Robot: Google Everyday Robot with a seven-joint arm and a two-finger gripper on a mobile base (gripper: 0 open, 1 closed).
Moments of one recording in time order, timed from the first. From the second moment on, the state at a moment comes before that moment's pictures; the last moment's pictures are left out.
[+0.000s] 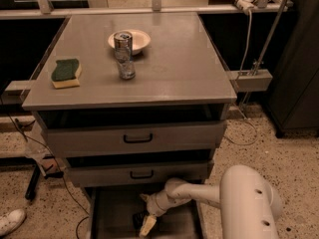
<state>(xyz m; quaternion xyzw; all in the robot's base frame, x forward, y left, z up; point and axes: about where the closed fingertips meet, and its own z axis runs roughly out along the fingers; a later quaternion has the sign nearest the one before) 0.502 0.085 0.176 -0.65 0.65 0.31 0.23</state>
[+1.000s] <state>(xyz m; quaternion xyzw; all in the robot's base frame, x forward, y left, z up) 0.497 0.078 0.152 -0.66 0.66 0.30 0.22</state>
